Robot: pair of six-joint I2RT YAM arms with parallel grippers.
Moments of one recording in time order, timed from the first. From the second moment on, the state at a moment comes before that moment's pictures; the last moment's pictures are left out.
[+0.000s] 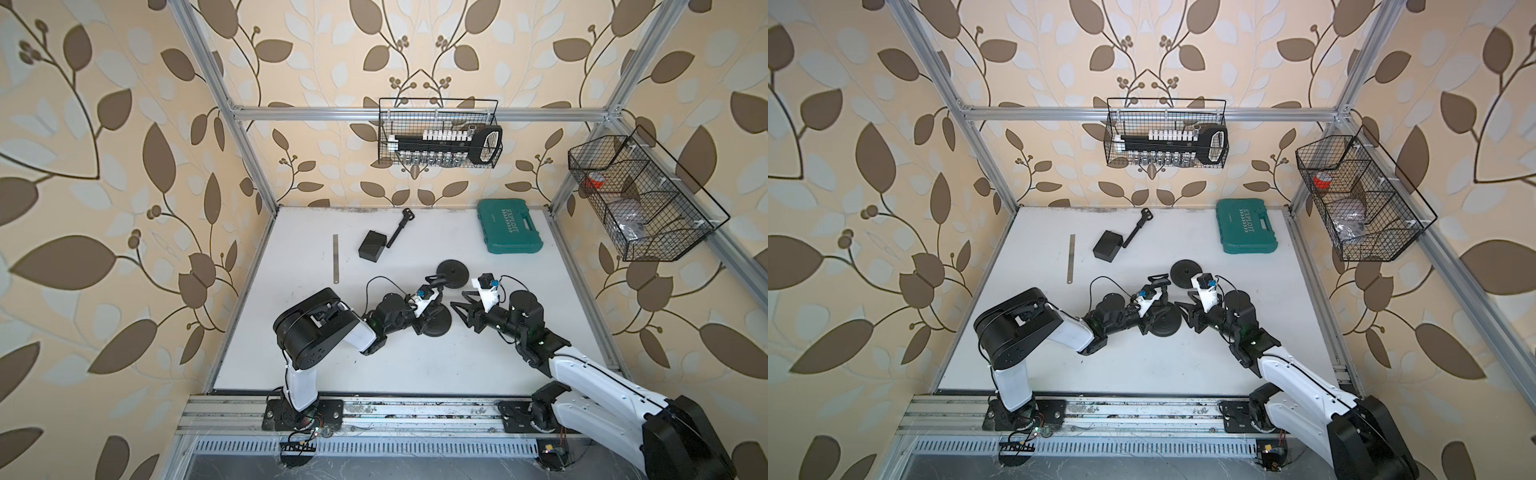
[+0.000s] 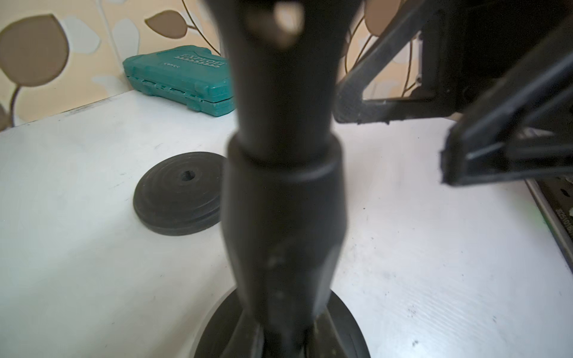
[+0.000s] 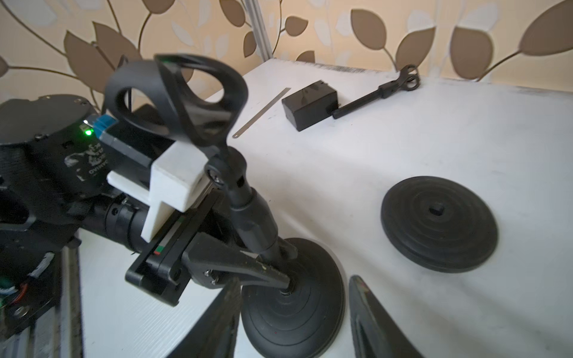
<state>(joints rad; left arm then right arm) -0.79 1.84 0.54 1.05 0.27 0.02 0.43 0.99 0.34 0.29 -0.38 0.11</state>
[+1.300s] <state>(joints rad) -0.78 1.77 0.47 1.04 0.25 0.03 0.44 1.44 0.65 0.28 -0.79 -0.28</state>
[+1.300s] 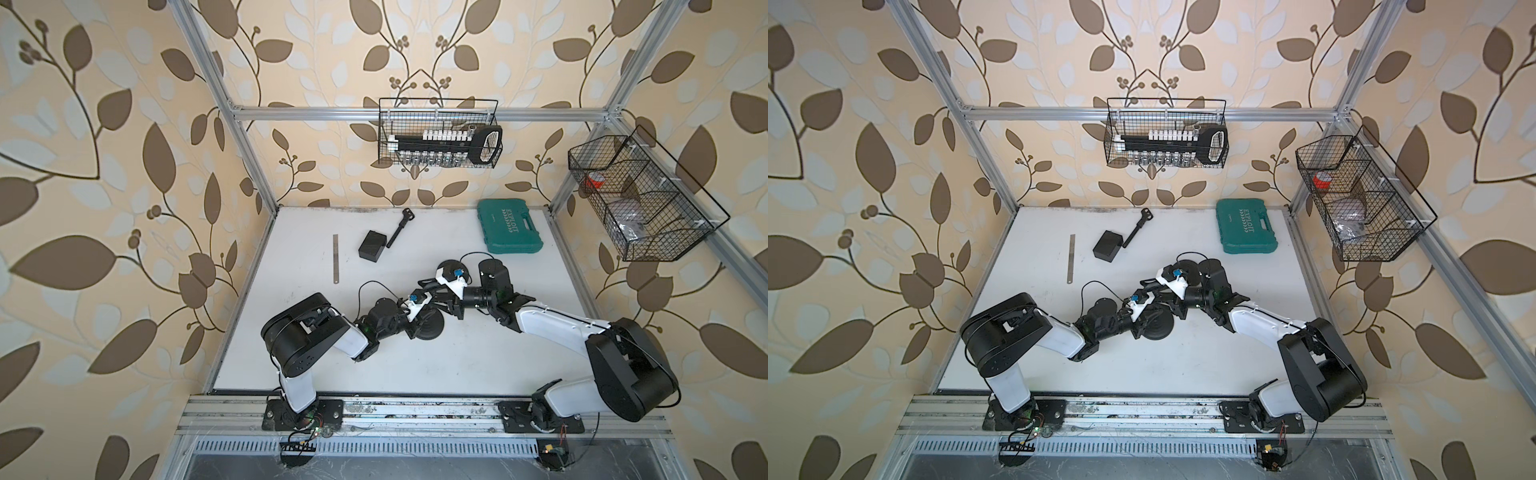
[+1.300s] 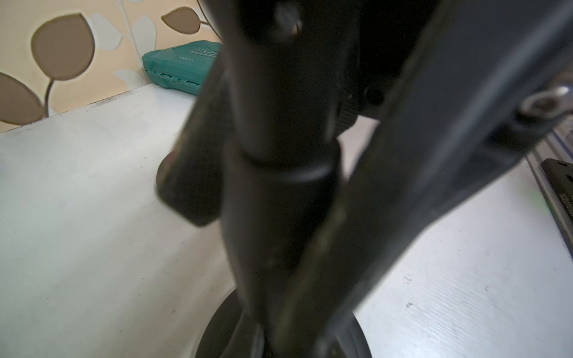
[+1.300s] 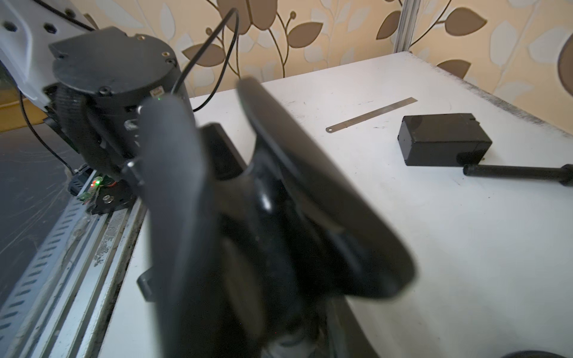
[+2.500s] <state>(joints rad) -0.73 1.73 0.46 1.00 0.26 0.02 0.84 1.43 0.43 0.79 0.23 0.07</state>
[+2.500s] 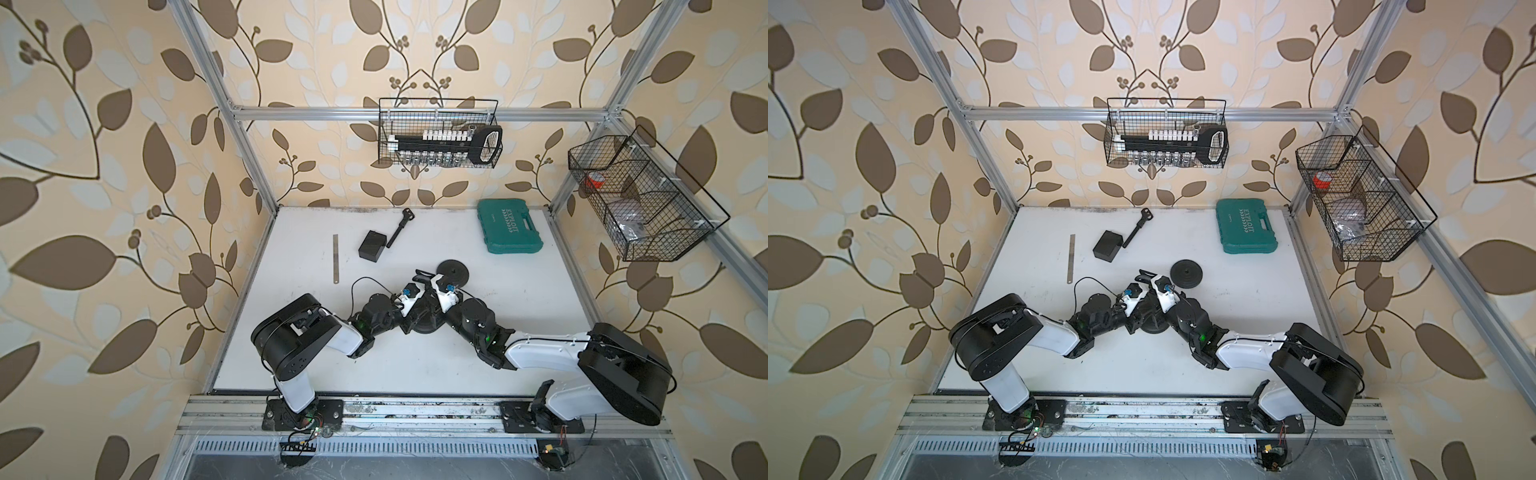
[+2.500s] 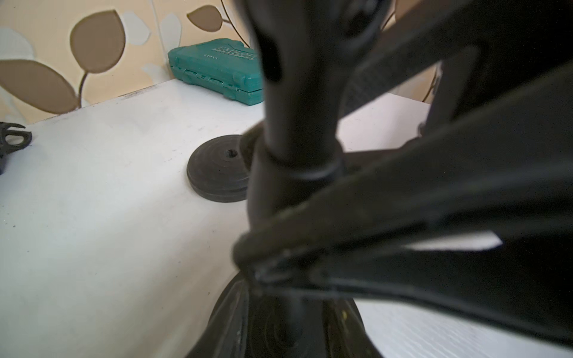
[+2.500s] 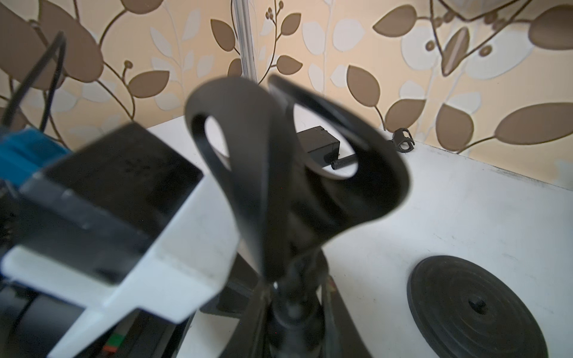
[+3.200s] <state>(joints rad) -0.73 1.82 0.53 1.01 0.28 0.04 0.70 1.42 0.40 0.76 -0.01 0.09</state>
